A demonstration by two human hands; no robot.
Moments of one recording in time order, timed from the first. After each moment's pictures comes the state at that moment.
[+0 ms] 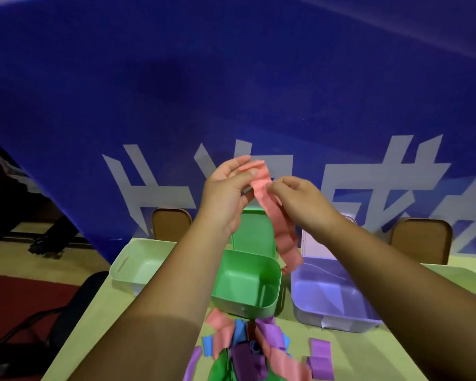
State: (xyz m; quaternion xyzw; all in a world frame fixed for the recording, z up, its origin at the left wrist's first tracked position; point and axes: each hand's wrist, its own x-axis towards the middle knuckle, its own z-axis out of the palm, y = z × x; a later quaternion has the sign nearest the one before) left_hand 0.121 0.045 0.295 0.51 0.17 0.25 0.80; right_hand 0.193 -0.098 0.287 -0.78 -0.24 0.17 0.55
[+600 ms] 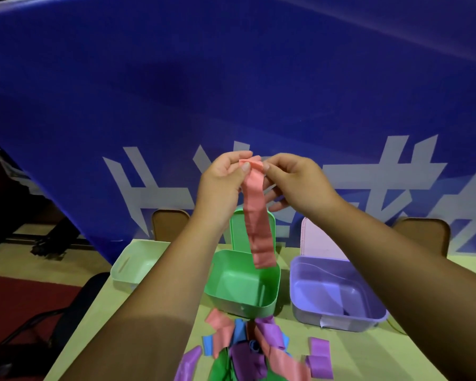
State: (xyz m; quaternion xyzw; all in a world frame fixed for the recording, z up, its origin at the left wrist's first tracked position) left_hand 0.112 0.049 0.307 0.72 0.16 0.29 0.61; right_hand 0.194 -0.100 0.323 -0.72 -0.32 0.16 0.59
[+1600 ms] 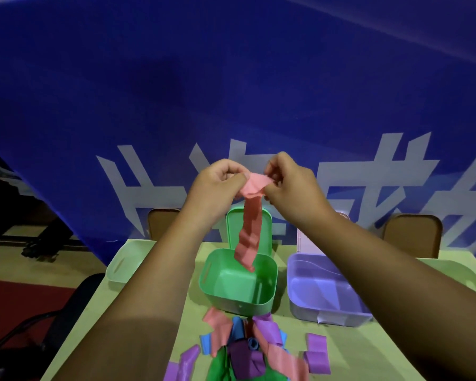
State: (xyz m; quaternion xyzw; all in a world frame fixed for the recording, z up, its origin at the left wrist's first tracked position) left_hand 0.087 0.055 0.319 0.79 0.18 0.22 0.54; right_hand 0.188 -0.096 0.300 -0.81 -0.34 -0.01 0.48
